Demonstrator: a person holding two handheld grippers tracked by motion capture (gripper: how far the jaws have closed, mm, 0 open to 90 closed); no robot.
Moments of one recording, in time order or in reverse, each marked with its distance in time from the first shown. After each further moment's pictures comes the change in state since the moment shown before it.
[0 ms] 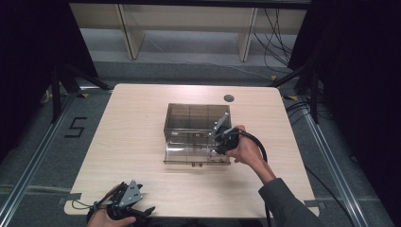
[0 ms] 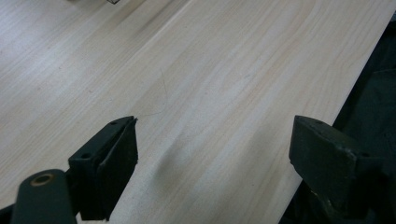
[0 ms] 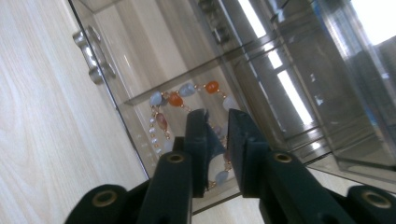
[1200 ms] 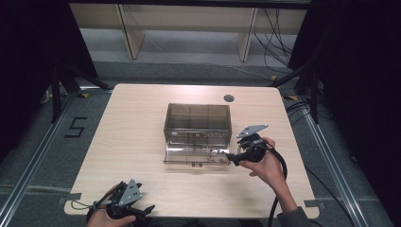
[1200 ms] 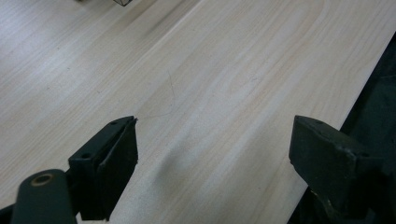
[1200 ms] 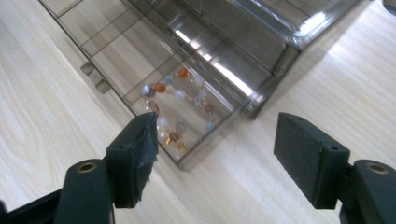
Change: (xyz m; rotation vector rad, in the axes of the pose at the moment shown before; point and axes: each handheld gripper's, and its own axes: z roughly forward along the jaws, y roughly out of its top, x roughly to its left) left arm 0.002 0.000 0.001 -0.013 0.021 -0.021; right arm 0.015 -0.075 -0.035 -0.311 -0.083 0.306
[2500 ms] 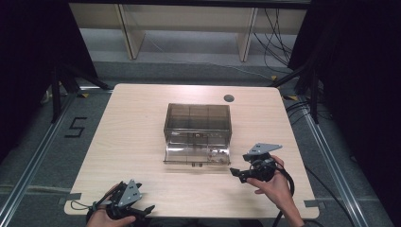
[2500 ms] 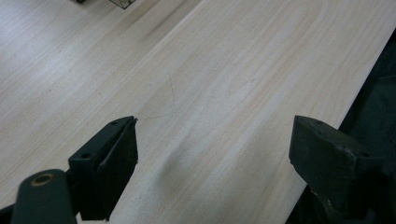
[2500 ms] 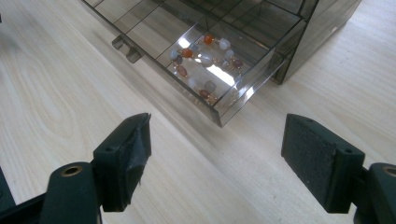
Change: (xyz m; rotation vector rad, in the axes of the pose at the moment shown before) left arm -0.001 0.000 -0.002 0.001 0.005 0.013; right arm 0.011 -0.051 -0.007 -0.098 0.068 0.044
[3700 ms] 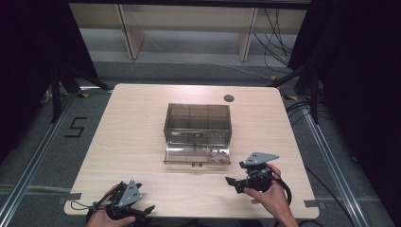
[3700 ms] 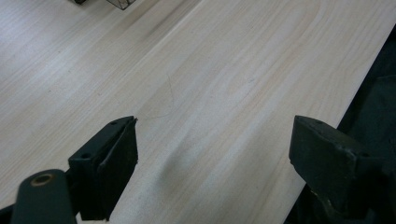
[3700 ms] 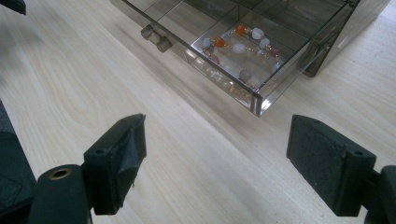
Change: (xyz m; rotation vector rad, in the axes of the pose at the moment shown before) left arm -0.002 0.000 0.001 -0.018 -0.005 -0.014; right arm 0.023 -0.015 0.003 -0.027 0.012 -0.005
